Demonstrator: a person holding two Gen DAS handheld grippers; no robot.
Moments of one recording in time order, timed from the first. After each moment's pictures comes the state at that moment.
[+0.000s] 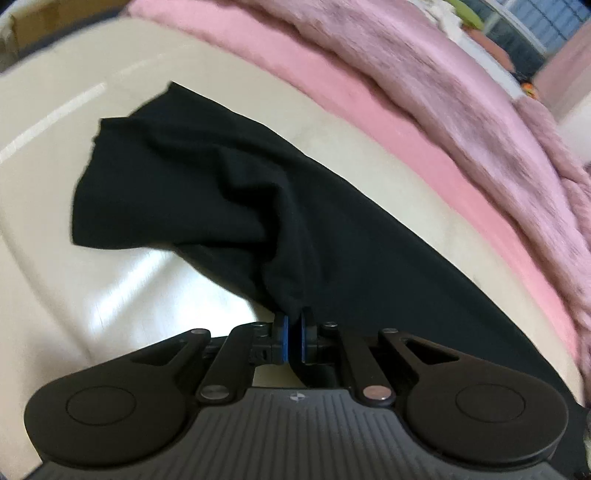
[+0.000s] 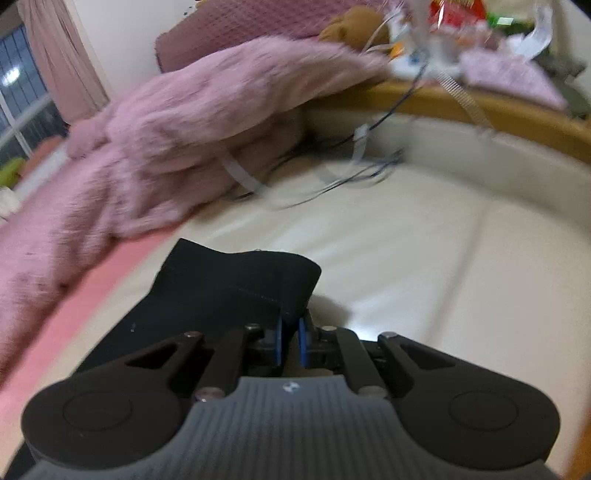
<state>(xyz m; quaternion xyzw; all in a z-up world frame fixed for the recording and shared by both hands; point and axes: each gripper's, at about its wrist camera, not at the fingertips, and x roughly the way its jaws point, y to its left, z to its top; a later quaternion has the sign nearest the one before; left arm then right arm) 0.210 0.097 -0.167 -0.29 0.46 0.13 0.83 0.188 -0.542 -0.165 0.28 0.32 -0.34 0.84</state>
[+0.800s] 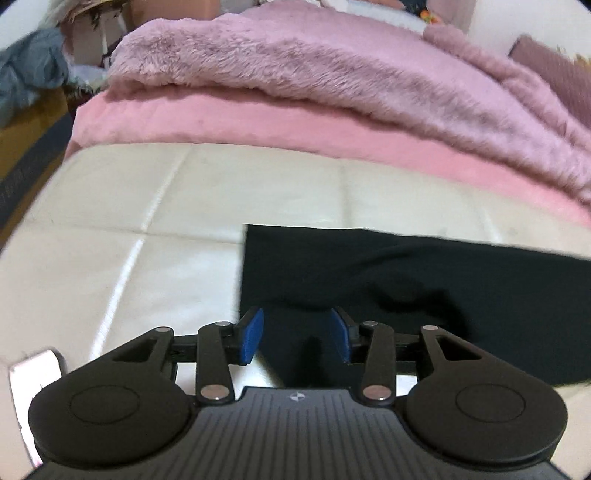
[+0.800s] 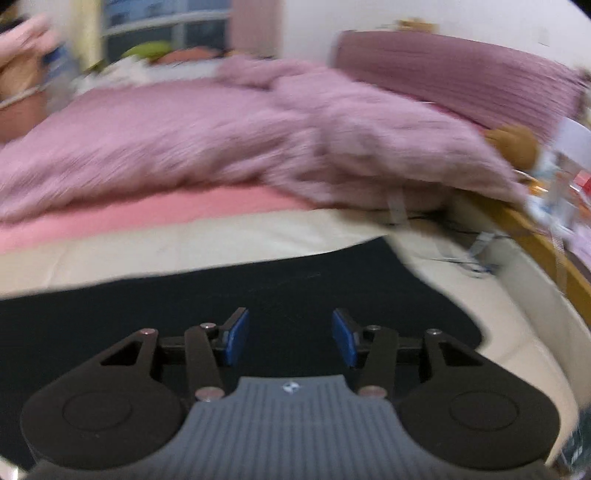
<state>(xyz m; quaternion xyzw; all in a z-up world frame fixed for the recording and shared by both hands) 0.205 0.219 -0.128 -0.05 0.46 0.03 0.89 0.198 -0.428 -0.130 0.02 0.36 -0.13 0.92</state>
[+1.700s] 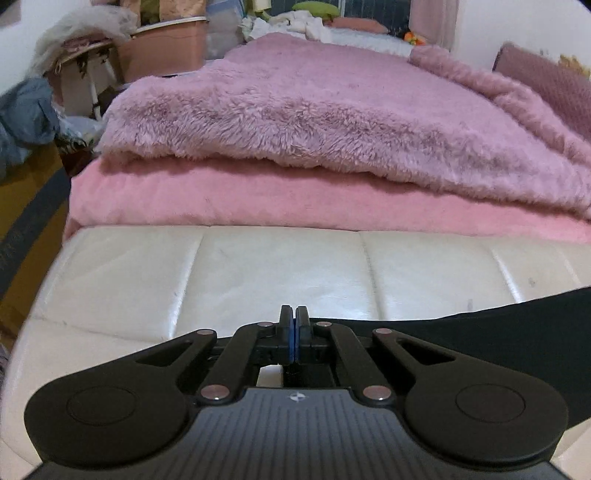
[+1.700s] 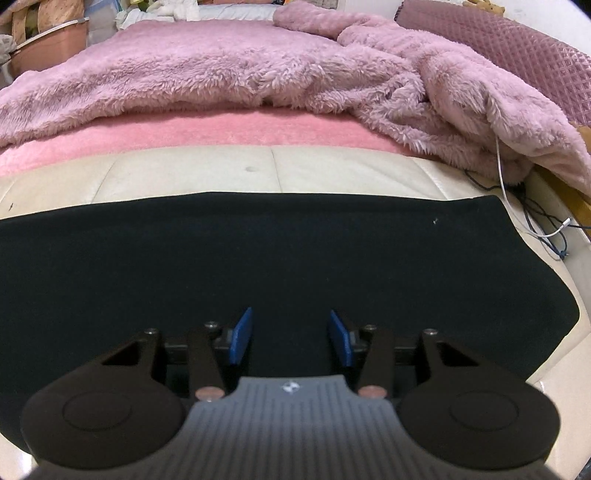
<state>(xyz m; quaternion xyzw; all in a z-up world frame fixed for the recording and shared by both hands) 0.266 0.245 -0.096 -0.01 0.41 0.02 0.91 0.226 -0.359 -0.173 -0.01 0.44 -0.08 0.89</state>
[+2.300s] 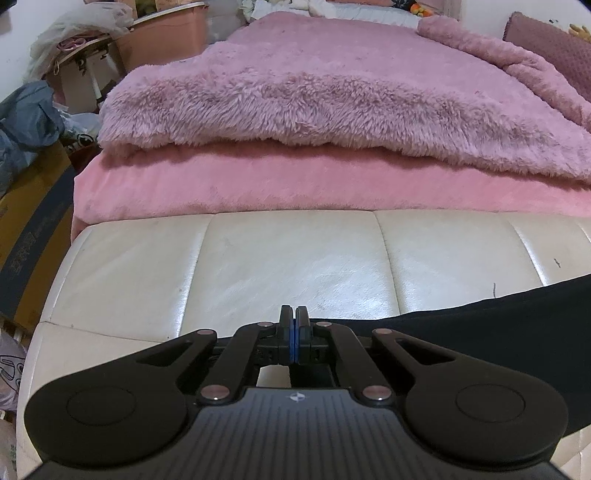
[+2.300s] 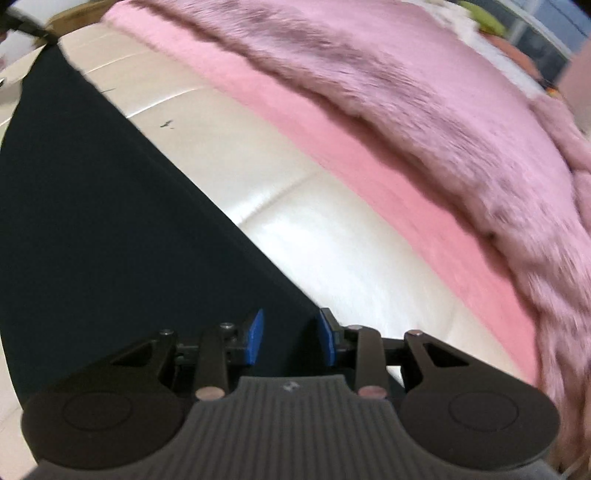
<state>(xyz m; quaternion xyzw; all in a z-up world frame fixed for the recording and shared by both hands) 0.283 0.235 -0.106 0.02 0.45 0.04 0.89 0.345 -0.284 -0.148 -0.26 0.45 0.29 0.80</state>
